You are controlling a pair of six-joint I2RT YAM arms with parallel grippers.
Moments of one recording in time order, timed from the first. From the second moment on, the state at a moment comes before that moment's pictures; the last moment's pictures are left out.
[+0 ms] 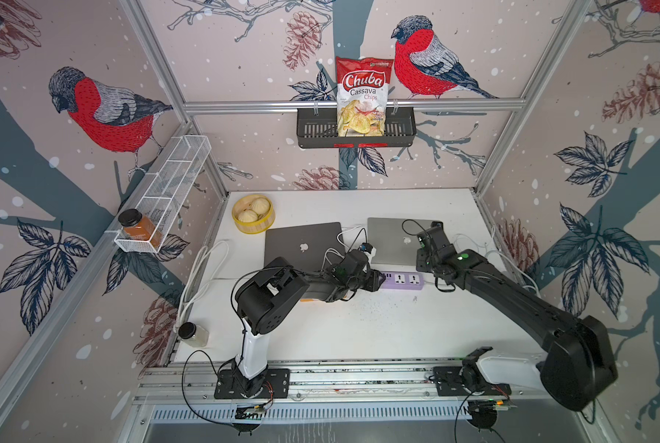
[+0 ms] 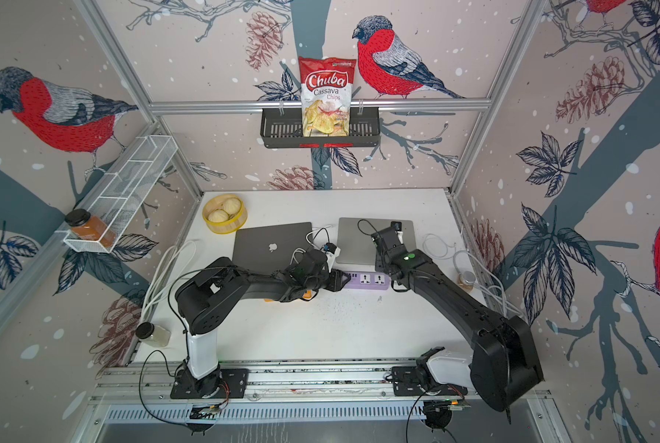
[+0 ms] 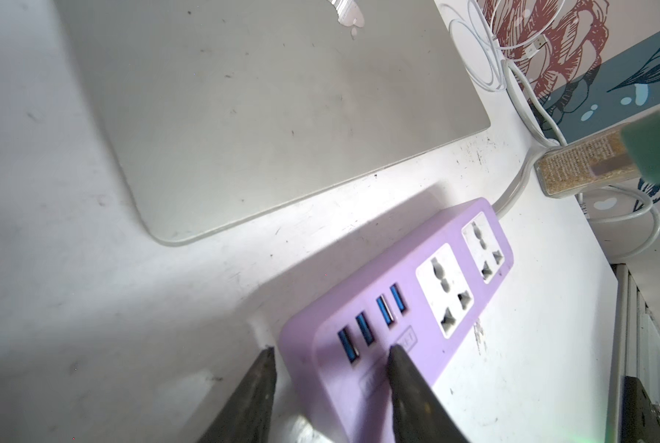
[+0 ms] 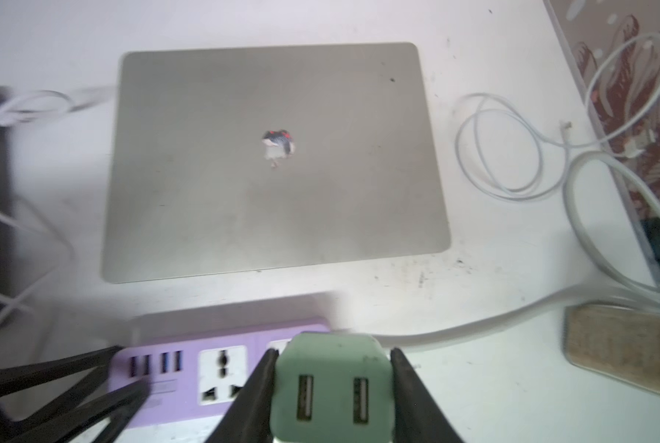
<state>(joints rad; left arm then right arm) -0.83 1.94 0.94 0.35 0.22 -0.54 0.45 1.31 0.96 -0.67 0.36 0.41</state>
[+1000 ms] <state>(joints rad) -0.83 1.81 0.99 0.29 0.25 -0.41 -0.15 1.87 1.29 -0.79 0.09 0.13</state>
